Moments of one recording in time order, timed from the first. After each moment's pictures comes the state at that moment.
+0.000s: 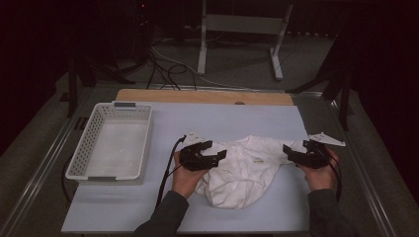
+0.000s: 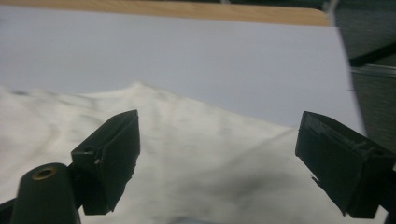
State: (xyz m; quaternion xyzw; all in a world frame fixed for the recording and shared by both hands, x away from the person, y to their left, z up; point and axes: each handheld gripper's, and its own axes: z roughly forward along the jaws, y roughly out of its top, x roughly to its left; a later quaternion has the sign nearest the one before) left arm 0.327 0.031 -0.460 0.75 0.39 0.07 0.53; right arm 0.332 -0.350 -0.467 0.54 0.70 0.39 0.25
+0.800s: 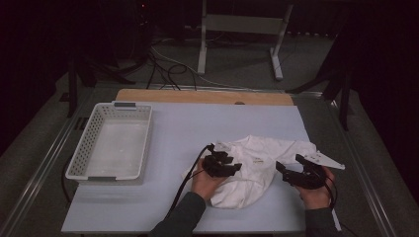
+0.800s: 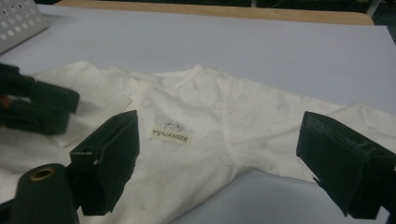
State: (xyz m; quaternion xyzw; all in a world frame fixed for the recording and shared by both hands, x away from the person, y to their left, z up) left arm 0.336 -0.033 -0.510 0.83 0.37 0.02 0.42; right arm 0.276 -0.328 -0.475 0.50 0.70 0.44 0.24
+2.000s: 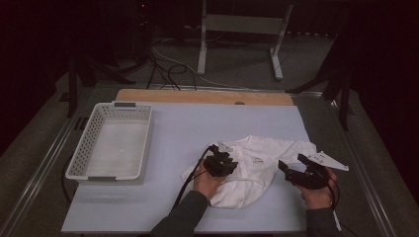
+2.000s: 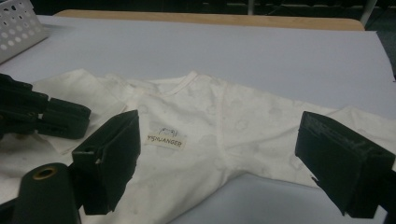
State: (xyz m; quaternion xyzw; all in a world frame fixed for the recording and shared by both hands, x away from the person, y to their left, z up) left arm 0.342 -0.040 -0.518 0.84 0.38 0.06 0.39; right arm 0.275 -0.334 -0.475 0.51 0.69 0.45 0.25
